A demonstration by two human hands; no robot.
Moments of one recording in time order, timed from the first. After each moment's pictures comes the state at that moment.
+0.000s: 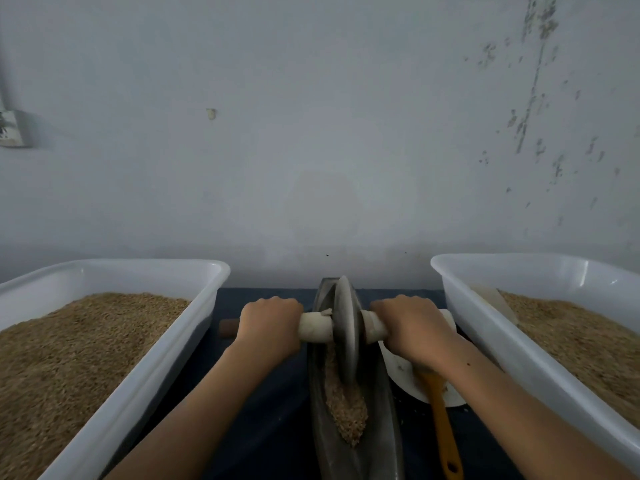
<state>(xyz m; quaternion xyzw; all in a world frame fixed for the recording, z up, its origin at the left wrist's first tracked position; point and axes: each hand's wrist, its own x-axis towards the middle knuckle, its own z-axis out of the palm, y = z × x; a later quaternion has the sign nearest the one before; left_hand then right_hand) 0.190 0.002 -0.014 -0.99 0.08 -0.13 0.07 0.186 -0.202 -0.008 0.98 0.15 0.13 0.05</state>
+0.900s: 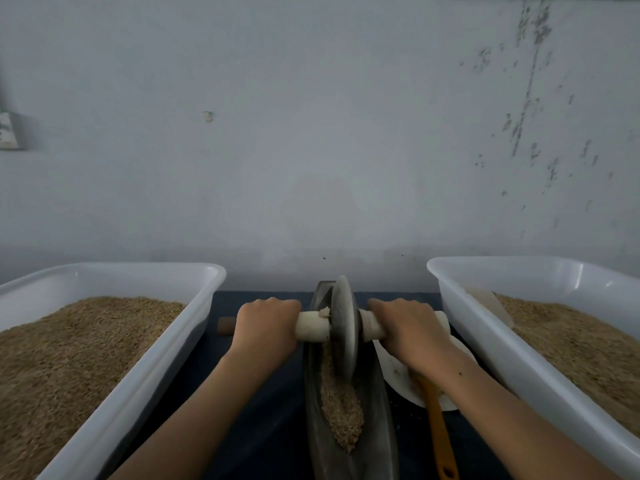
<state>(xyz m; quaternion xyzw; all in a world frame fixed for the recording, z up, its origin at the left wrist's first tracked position) 0.190 0.001 -0.018 -0.97 0.09 -0.21 0.07 0.183 -0.204 -0.013 0.97 0.14 0.17 0.03</state>
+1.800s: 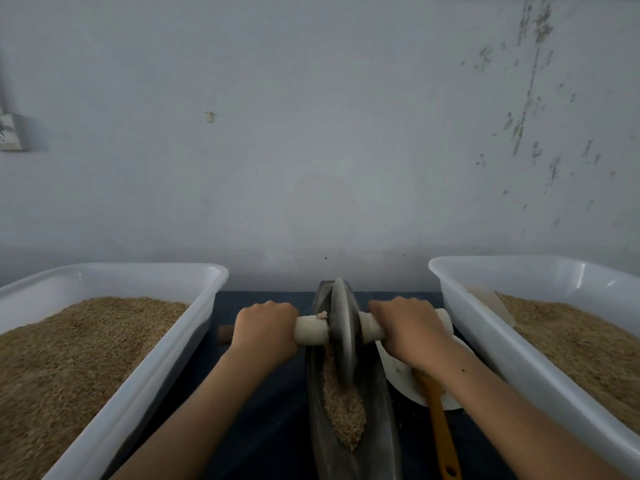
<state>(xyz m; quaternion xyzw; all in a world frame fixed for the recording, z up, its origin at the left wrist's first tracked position) 0.190 0.005 -0.015 -0.99 0.08 -0.14 0.06 0.185 -0.203 -0.011 0.97 0.15 0.16 0.06</state>
